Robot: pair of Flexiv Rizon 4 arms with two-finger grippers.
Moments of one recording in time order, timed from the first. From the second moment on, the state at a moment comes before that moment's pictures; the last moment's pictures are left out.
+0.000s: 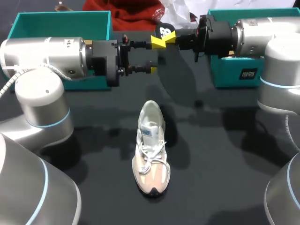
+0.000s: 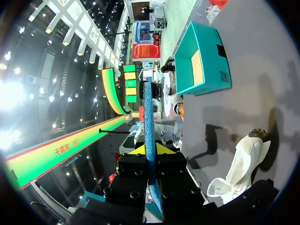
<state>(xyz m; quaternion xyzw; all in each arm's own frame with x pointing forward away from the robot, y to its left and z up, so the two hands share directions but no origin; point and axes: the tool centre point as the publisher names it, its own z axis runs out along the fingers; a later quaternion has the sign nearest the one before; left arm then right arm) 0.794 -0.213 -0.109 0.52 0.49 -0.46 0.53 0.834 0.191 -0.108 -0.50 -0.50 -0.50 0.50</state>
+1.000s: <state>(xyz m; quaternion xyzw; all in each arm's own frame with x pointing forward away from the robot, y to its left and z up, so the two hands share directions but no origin) 0.803 -0.229 -0.122 0.52 0.50 -0.46 0.52 0.838 0.197 -0.114 -0.52 -0.48 -0.50 0.51</state>
